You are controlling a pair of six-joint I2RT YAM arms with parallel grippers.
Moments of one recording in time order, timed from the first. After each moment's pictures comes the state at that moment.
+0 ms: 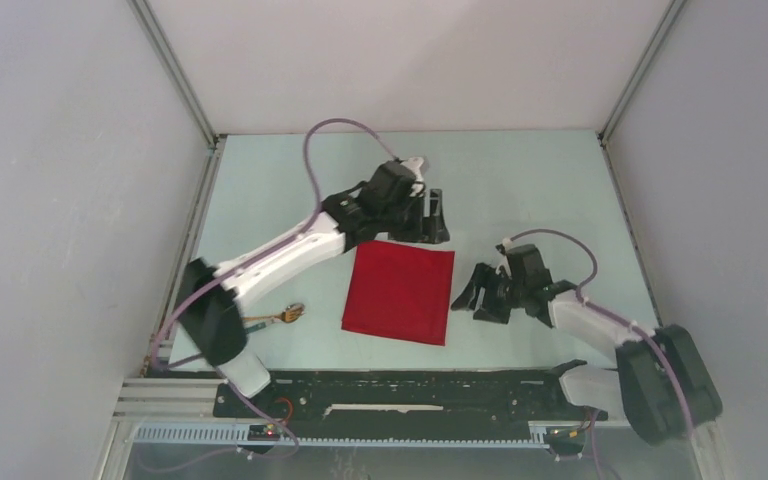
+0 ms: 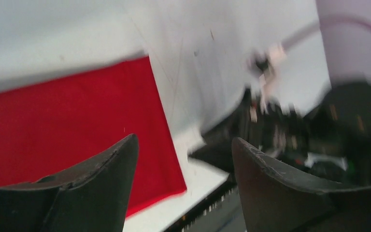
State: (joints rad) left arm -0.81 1.73 1.53 -0.52 0.07 -0.61; right arm 0.39 1.14 0.40 -0.17 -0.41 0.72
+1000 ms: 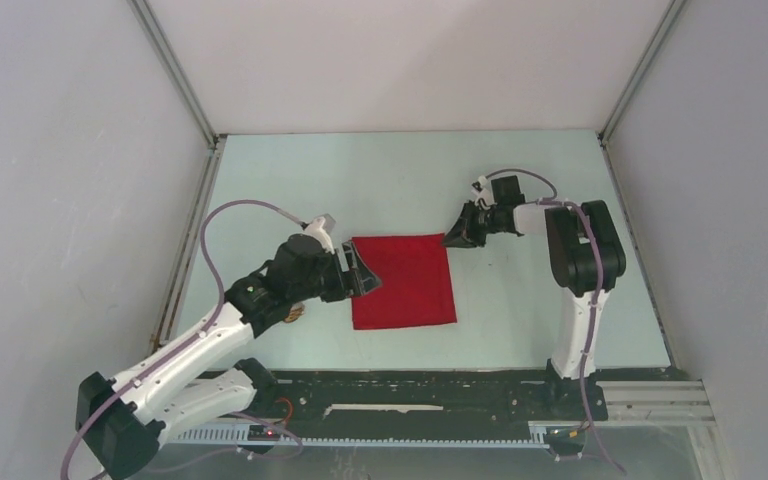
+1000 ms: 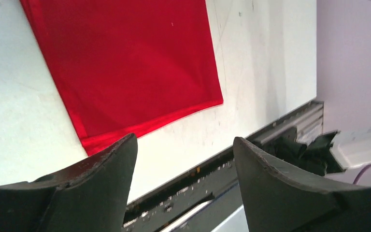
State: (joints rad) left arm -0.72 0.90 0.71 -0.42 0.08 -0.80; right arm 0.17 2.05 1.14 -0.06 -0.76 0.57
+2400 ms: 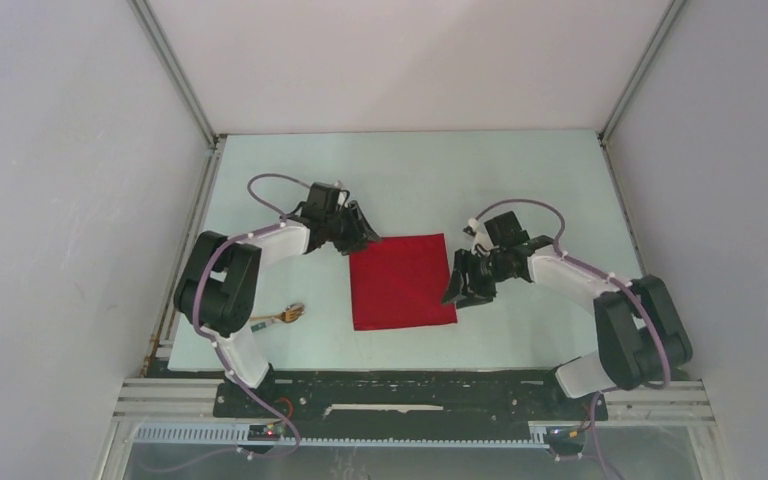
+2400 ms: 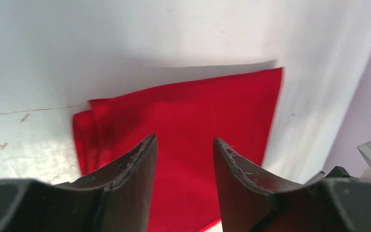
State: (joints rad) left arm -0.36 1.77 0.98 -0.07 0.29 -0.78; right arm 0.37 1.49 0.76 -0.46 -0.64 0.46
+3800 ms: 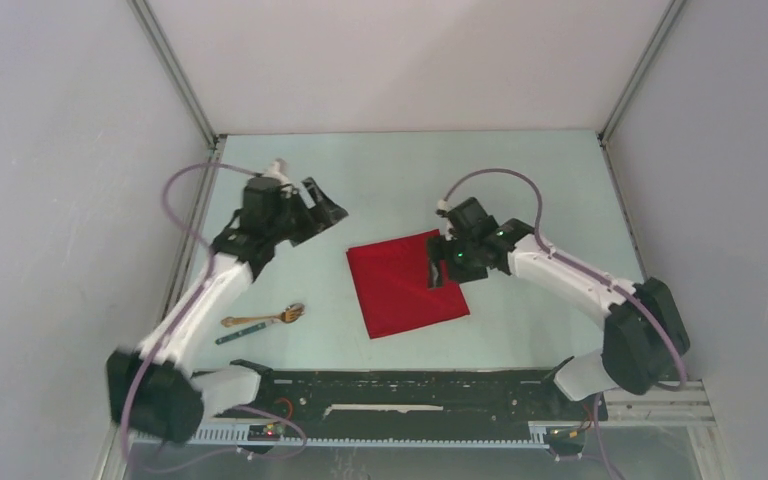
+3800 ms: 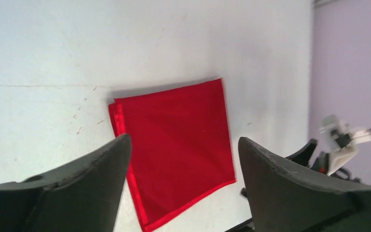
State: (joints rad) left arm -0.27 1.25 0.93 -0.31 0.20 -0.73; right arm 0.58 1.48 1.01 -0.64 -0.17 0.40
